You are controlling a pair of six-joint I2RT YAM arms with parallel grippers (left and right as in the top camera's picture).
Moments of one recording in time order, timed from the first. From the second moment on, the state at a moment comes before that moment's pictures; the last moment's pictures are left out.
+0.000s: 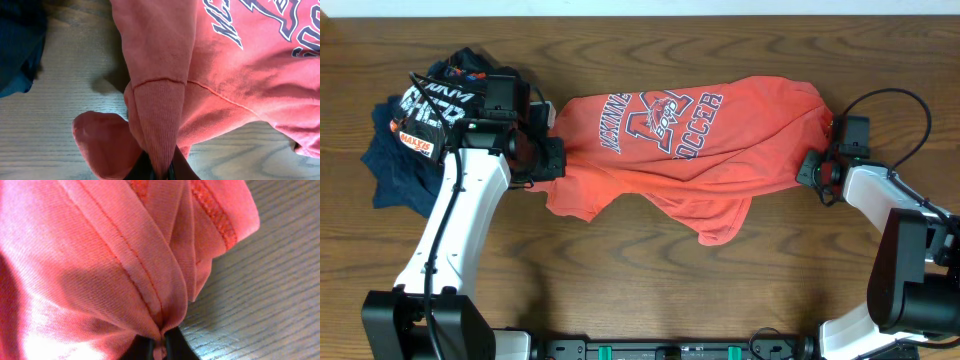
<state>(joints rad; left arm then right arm) -0.07 1.54 1.23 -0.97 0.18 -0.12 -0.13 1.75 0.87 -0.29 0.08 0.30</state>
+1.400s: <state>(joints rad) -0.07 0.95 1.57 -0.87 0.28 -0.20 -0.34 1.15 1.85 -1.10 0.11 0.26</state>
